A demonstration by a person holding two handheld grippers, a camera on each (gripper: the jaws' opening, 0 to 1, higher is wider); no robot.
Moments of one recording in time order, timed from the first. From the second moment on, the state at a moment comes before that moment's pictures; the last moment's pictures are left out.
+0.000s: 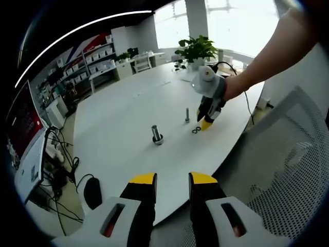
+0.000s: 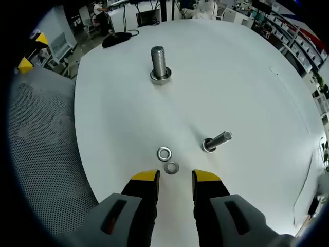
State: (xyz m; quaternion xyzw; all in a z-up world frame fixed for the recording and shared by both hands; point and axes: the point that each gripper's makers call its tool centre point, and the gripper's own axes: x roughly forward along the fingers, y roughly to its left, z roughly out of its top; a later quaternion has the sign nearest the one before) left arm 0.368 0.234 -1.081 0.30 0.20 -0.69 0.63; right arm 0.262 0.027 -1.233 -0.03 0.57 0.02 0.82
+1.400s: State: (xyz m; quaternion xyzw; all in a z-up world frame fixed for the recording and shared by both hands) left arm 0.371 0.233 -1.078 0.30 0.20 -0.69 0.63; right arm 0.269 0.033 -1.237 -0.10 0.70 0.08 0.70
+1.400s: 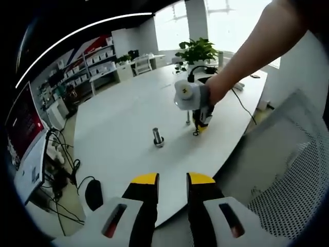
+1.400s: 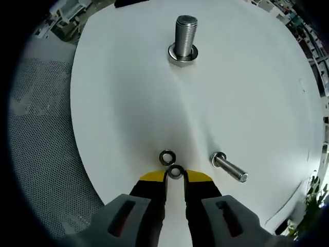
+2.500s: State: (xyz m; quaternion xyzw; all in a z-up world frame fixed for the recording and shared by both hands) left arm 0.371 0.234 -1.079 0.31 0.19 -0.69 0.63; right arm 0.261 0.027 -1.230 -0.05 0.57 -0.02 0.82
